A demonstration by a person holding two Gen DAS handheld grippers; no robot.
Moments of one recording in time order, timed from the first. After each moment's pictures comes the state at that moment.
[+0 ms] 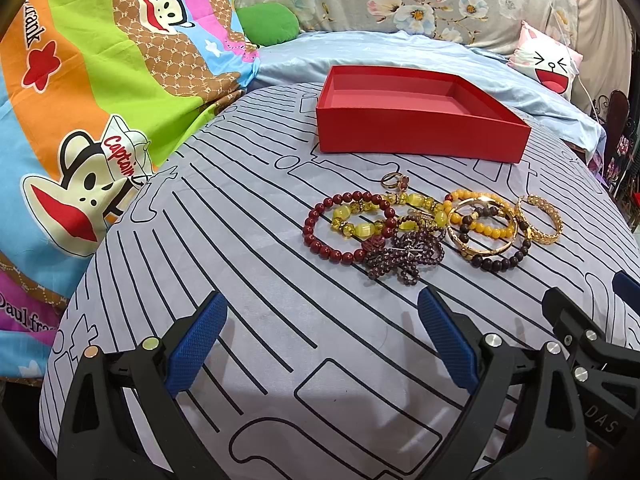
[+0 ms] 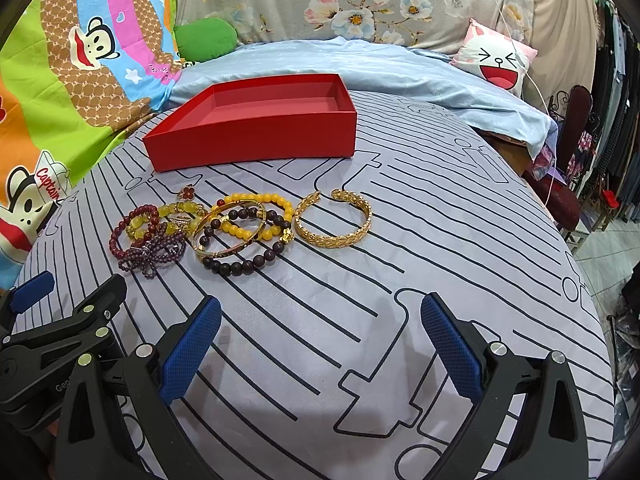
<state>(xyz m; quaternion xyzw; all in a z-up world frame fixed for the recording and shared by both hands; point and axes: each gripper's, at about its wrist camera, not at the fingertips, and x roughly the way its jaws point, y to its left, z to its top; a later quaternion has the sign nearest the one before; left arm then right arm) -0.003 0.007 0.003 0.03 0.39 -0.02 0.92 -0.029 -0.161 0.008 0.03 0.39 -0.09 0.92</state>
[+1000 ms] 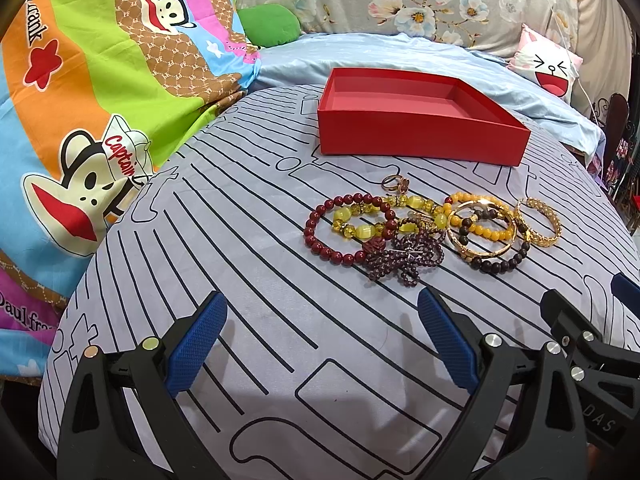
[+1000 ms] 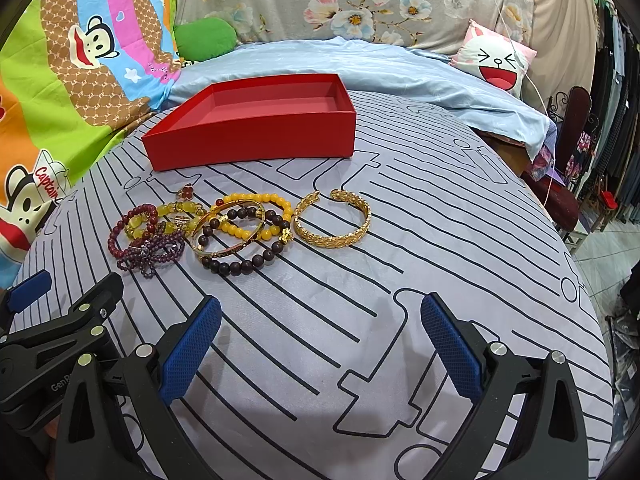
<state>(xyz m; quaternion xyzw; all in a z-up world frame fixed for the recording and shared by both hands) -0.001 0.004 0.004 0.03 0.39 -0.02 0.92 -0.029 -0.162 0.007 0.03 0.39 -0.09 0.92</state>
